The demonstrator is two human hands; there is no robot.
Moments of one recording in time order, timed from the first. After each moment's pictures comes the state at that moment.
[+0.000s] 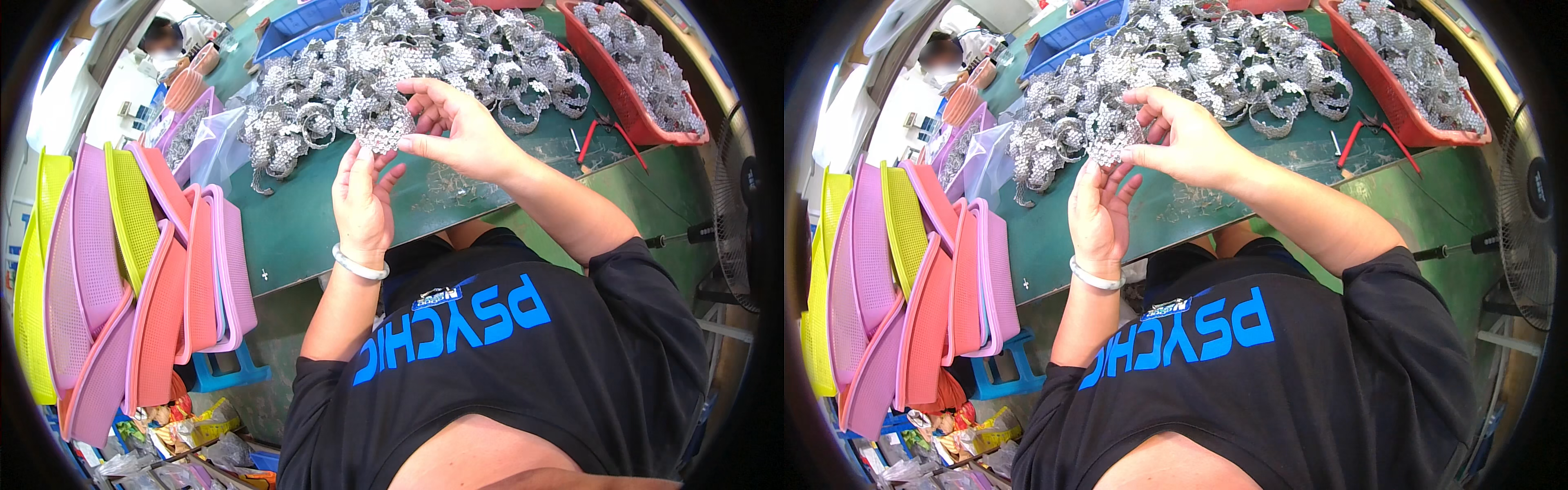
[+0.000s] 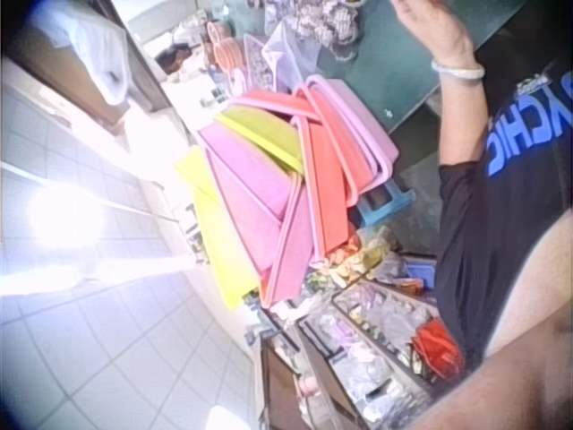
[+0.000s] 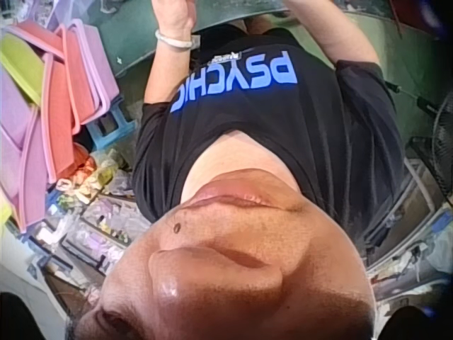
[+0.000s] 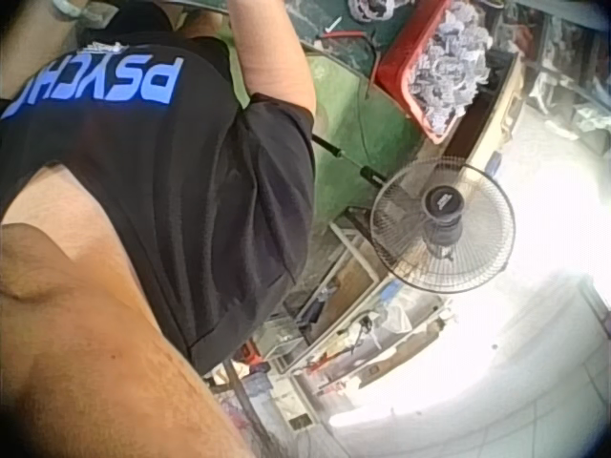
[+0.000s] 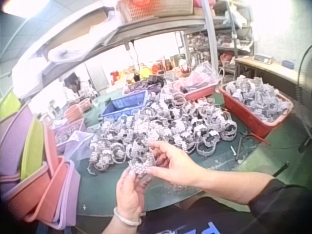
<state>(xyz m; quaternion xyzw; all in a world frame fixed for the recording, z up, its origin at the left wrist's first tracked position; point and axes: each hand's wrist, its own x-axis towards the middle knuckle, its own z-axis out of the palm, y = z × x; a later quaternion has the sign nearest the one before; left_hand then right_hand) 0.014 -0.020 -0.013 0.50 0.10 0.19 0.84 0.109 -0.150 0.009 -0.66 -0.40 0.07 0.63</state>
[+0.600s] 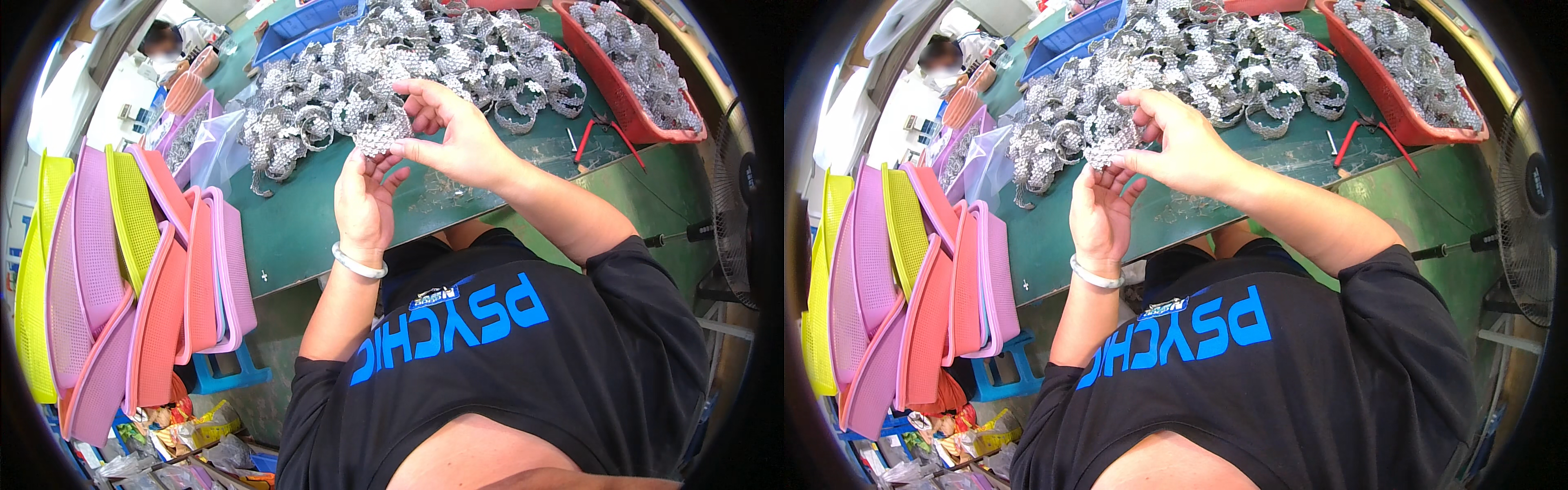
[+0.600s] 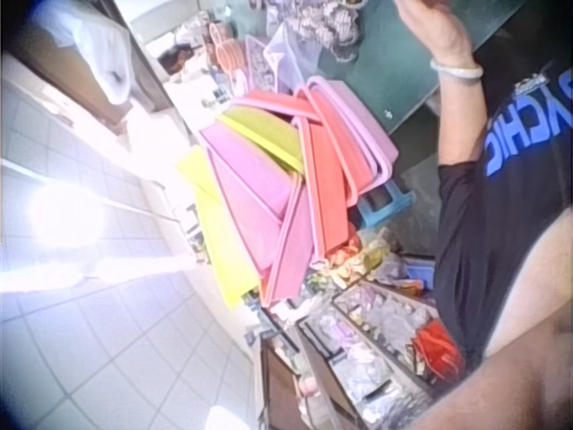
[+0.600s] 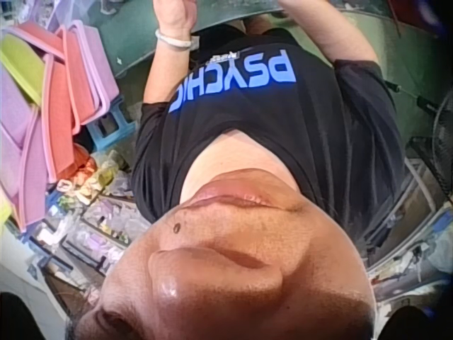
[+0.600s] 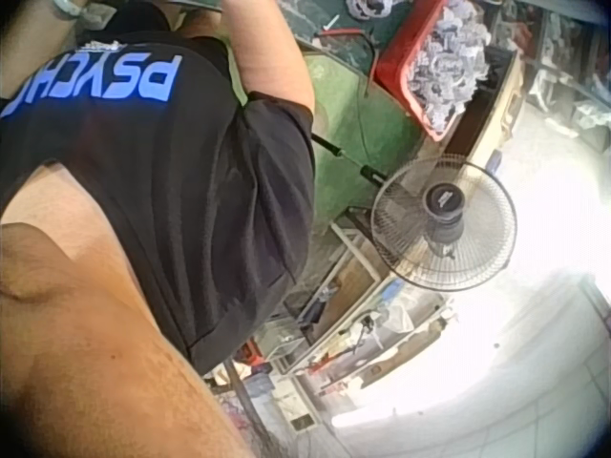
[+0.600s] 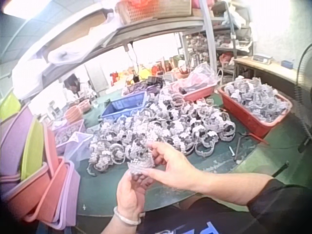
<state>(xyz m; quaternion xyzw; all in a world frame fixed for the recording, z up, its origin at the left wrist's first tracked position) 0.015 -0.017 -0.018 0.46 0.07 0.15 0.87 0.104 -0.148 0.007 -0.68 -0.40 0.00 0.61</state>
